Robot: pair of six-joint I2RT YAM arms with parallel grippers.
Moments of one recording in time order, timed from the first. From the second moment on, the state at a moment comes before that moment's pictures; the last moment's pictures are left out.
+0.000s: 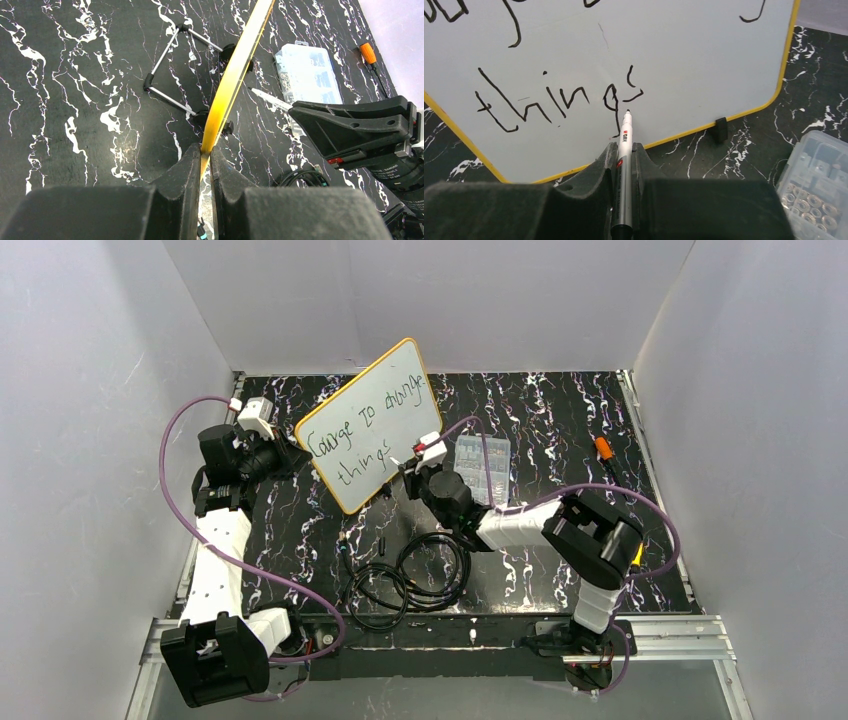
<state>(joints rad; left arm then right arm) 0.20 1.05 0.87 -0.31 0.64 -0.13 0.99 1.80 0.88 0.84 0.39 0.15</state>
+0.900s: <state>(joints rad) 0.20 1.05 0.87 -0.31 0.64 -0.13 0.94 1.85 0.92 0.84 0.43 0.17</state>
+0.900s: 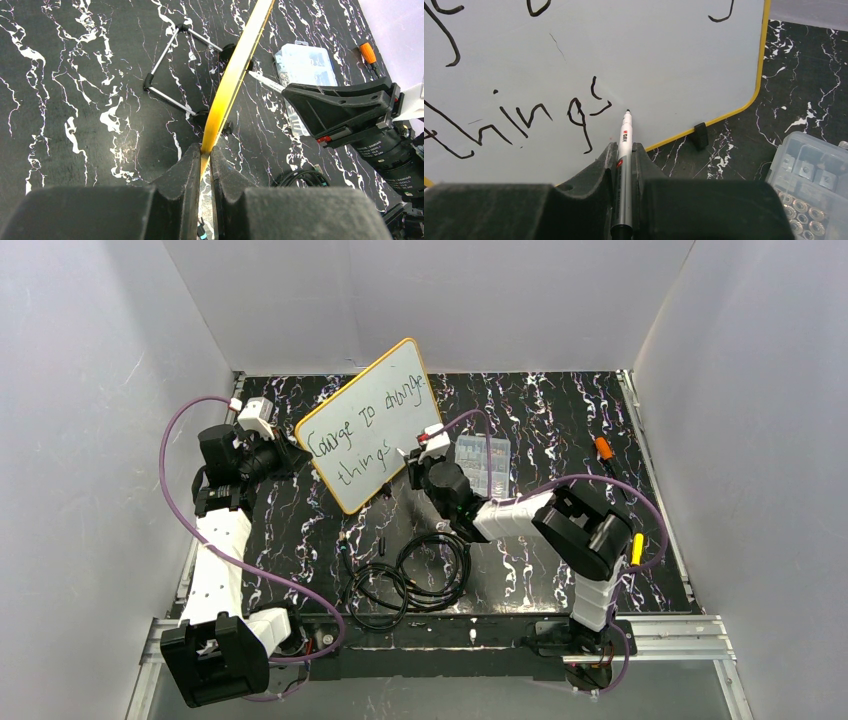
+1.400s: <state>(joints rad) 0.20 1.05 0.87 -0.31 0.64 -0.13 0.94 1.86 0.93 0.84 0.43 0.17</state>
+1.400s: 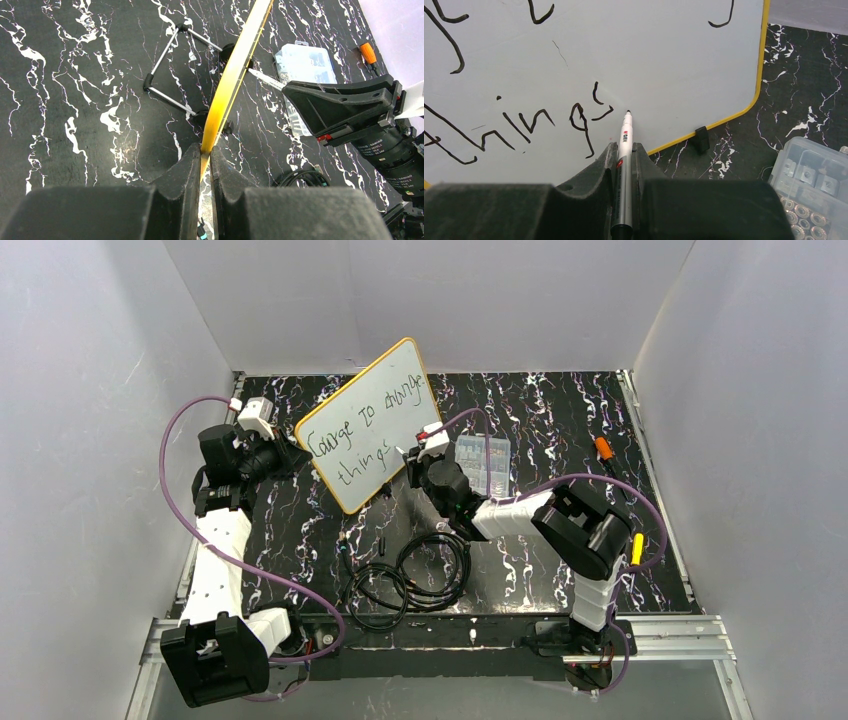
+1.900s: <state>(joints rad) 0.19 1.04 0.87 -0.32 0.62 -0.13 0.94 1.73 0.81 0.81 0.50 0.20</state>
